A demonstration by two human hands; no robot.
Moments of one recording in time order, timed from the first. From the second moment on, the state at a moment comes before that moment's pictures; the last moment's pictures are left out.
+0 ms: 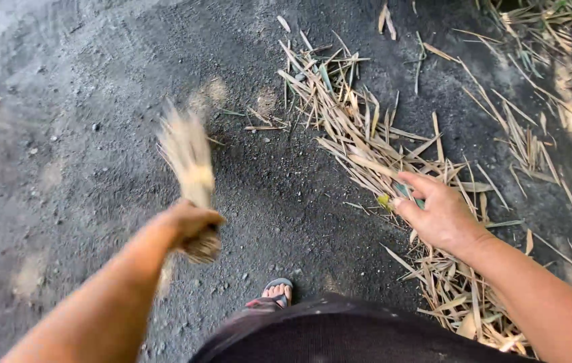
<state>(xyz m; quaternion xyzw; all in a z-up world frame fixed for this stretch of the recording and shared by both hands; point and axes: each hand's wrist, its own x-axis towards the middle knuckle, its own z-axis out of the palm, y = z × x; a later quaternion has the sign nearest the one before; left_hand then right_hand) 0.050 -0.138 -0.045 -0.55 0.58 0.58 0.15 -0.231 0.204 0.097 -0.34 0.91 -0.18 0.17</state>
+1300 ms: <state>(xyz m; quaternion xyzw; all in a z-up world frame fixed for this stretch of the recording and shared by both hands) -0.179 0.167 0.023 -0.14 0.54 0.59 0.58 -0.277 0.429 0.079 -0.28 0.90 -0.29 0.16</state>
